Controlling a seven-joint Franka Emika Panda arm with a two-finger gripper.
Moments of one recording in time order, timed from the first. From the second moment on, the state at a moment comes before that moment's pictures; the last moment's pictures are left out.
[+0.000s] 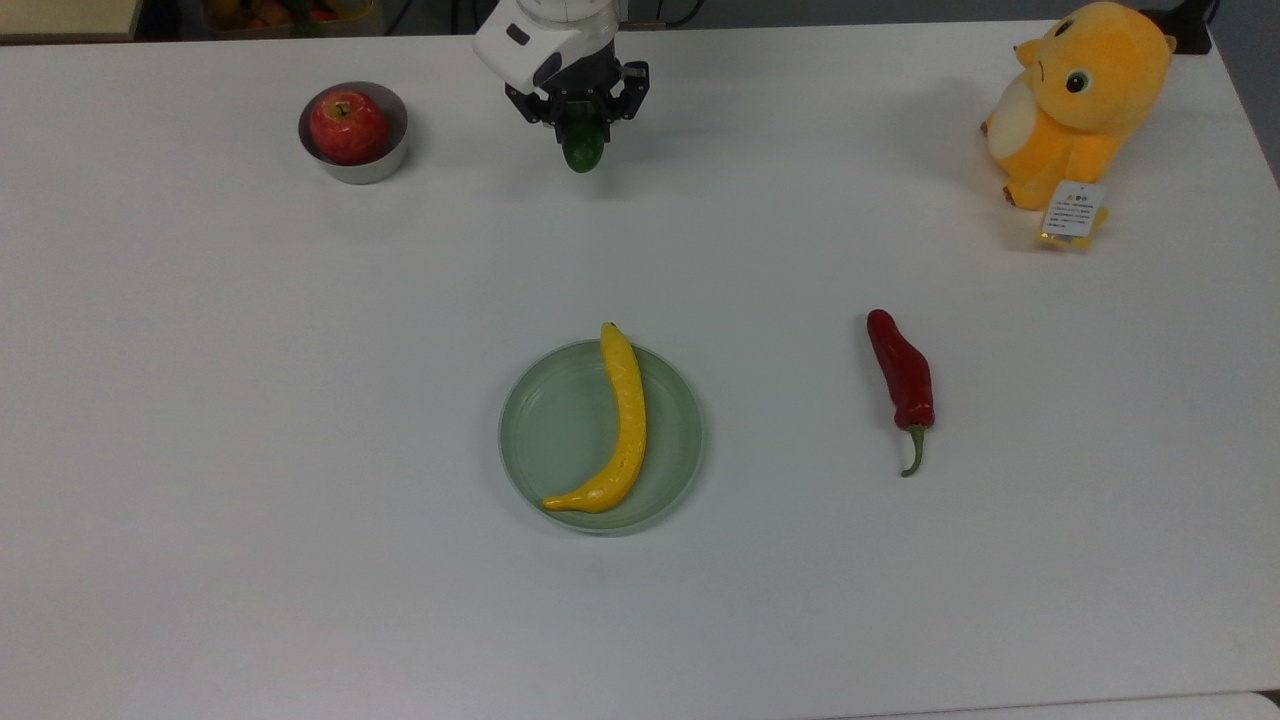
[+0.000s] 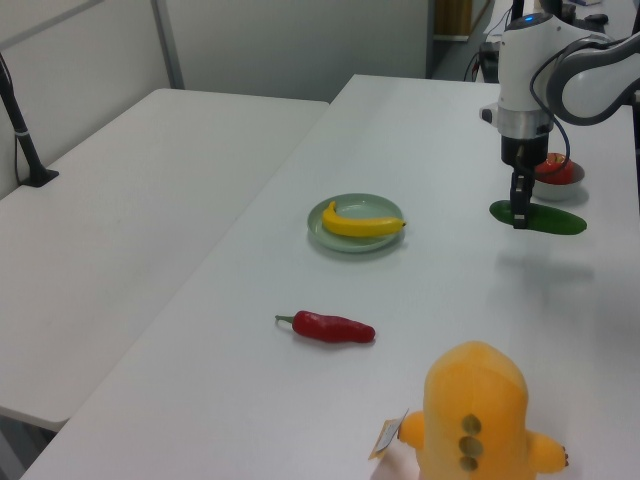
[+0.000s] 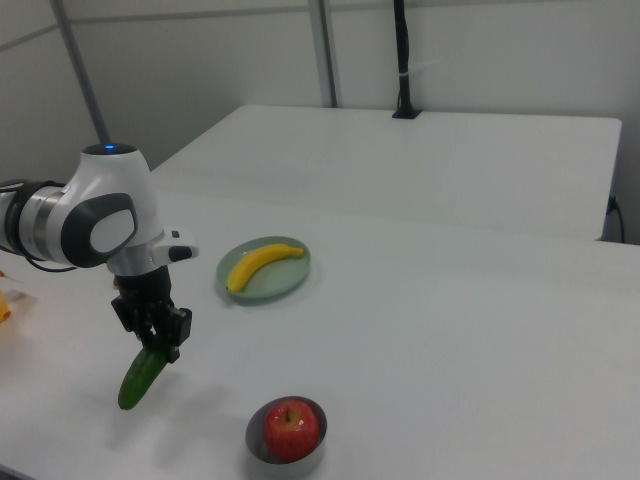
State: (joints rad) arm 0.03 -0.10 0.11 -2.32 0.04 2.14 0.02
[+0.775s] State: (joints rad) arm -0.01 -0.09 0.06 -2.32 -0.03 2.13 -0.03
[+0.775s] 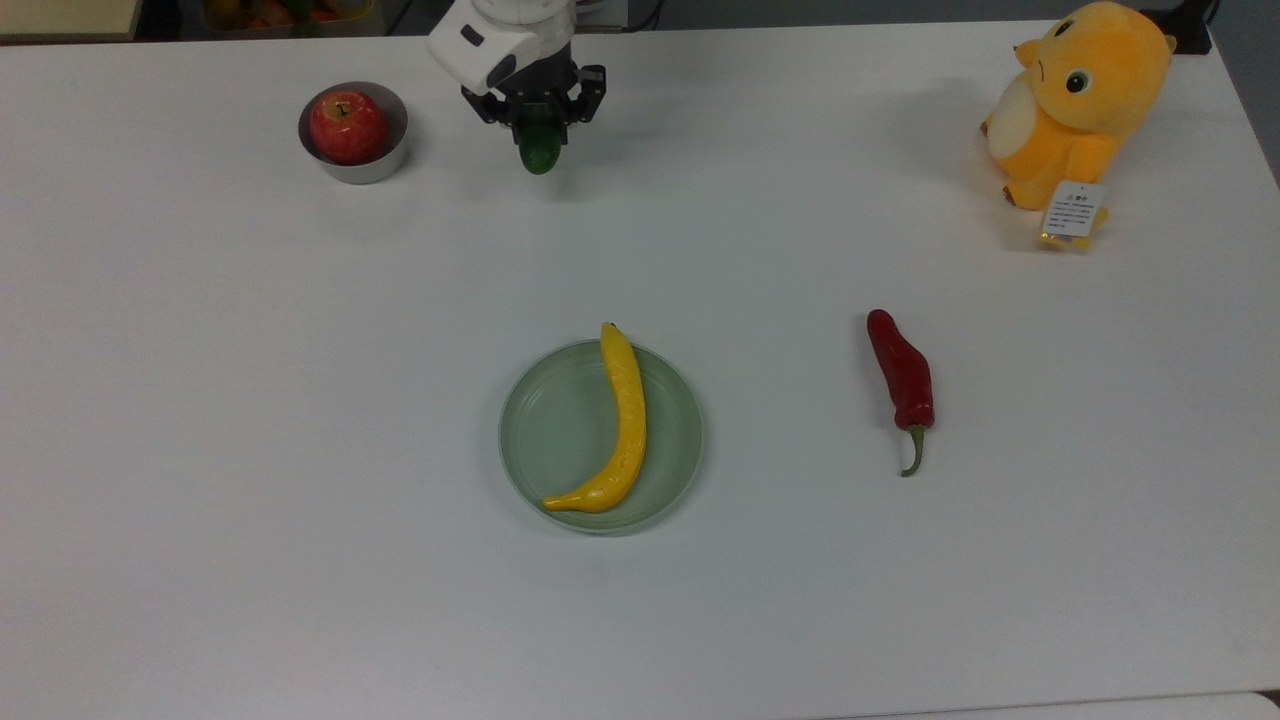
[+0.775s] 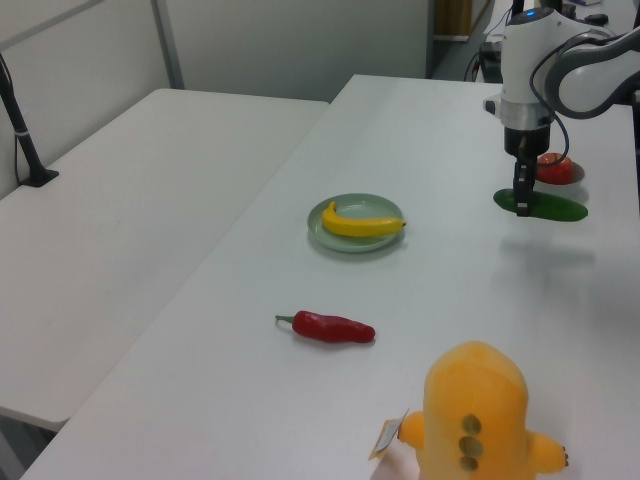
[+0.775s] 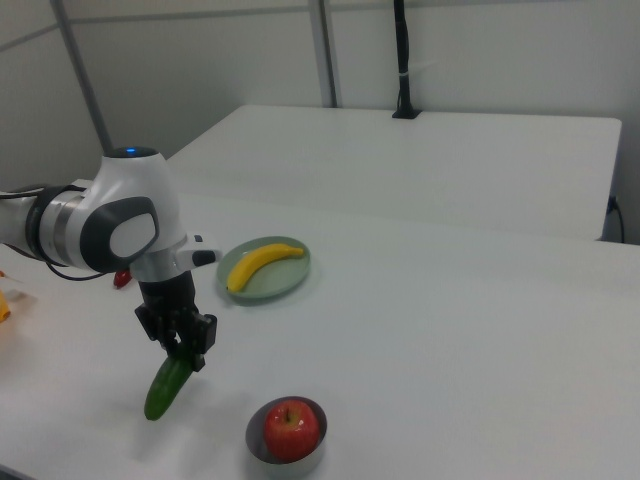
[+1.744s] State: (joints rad) arm -0.04 -0.04 -0.01 -2.32 -0.04 2.13 -0.06
